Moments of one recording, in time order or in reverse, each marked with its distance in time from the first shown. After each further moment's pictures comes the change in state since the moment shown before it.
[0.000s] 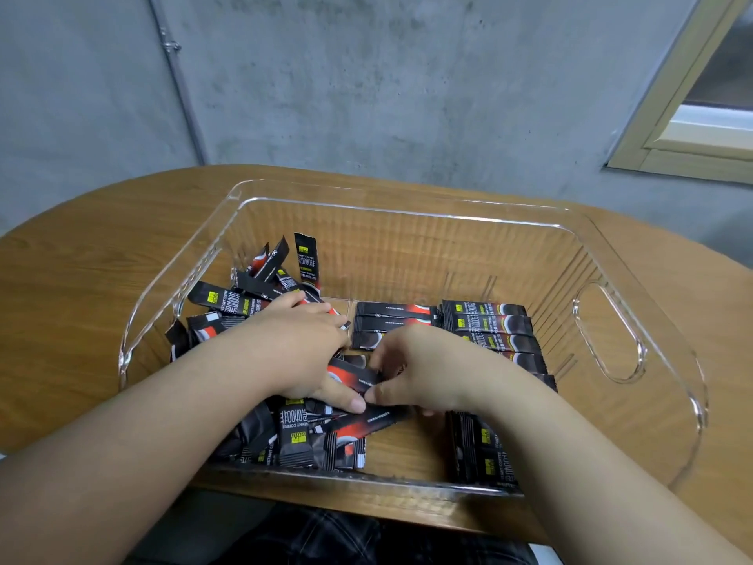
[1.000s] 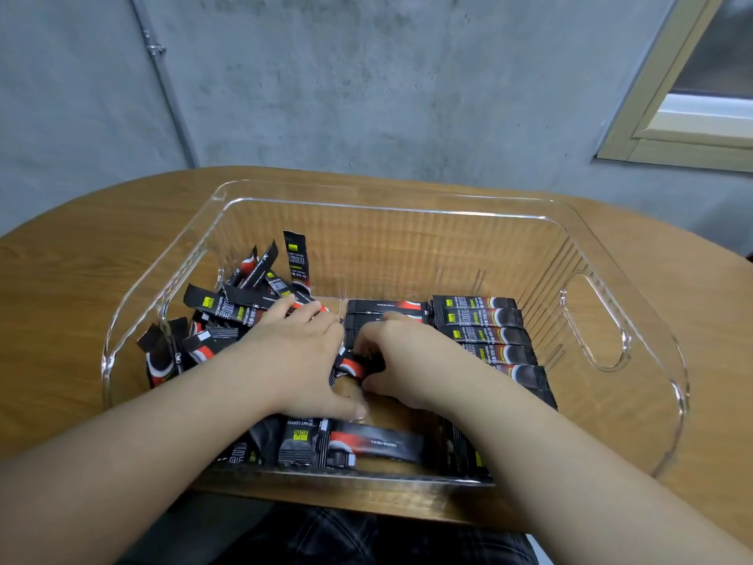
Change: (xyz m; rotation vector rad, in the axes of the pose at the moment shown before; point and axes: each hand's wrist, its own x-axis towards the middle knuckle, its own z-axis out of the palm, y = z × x) left_hand 0.003 0.012 0.016 -0.036 0.122 -0.059; right_hand 0.011 0.001 0.012 -0.278 0.198 -0.116
